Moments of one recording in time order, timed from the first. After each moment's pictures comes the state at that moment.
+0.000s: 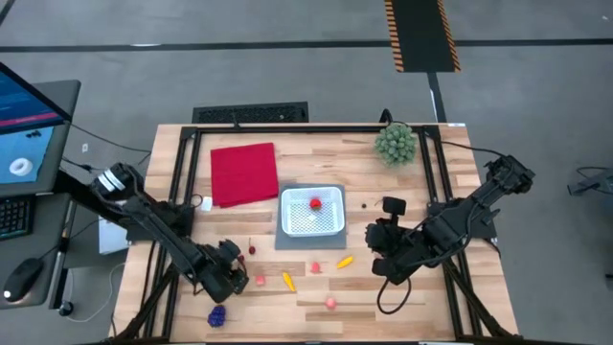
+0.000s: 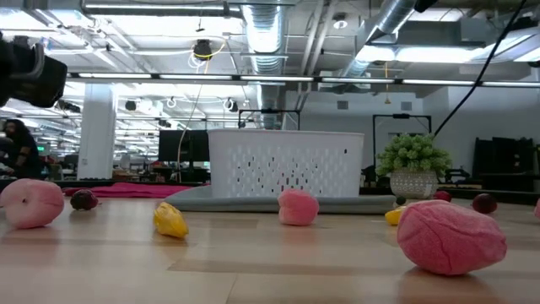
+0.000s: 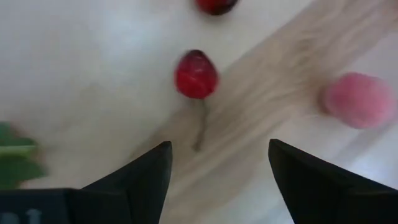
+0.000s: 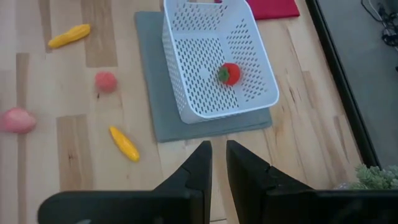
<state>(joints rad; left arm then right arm) -0.78 1.55 0.77 -0.61 -0.25 -1.72 0.64 1.49 1.42 -1.23 0.63 0.60</state>
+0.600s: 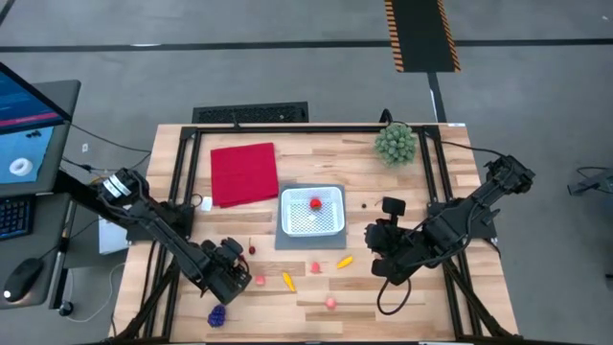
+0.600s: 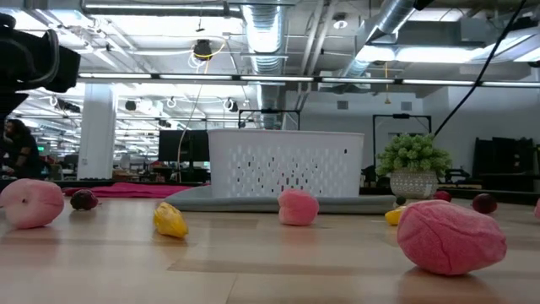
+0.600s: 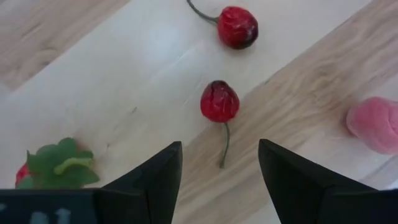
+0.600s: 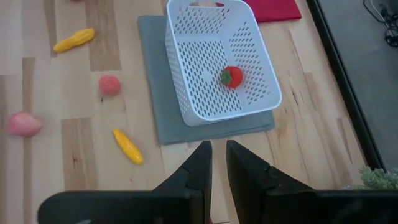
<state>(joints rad) -0.75 1.61 0.87 -0.79 -0.27 -1.69 0.64 1.49 1.42 -1.22 0.63 0.60</state>
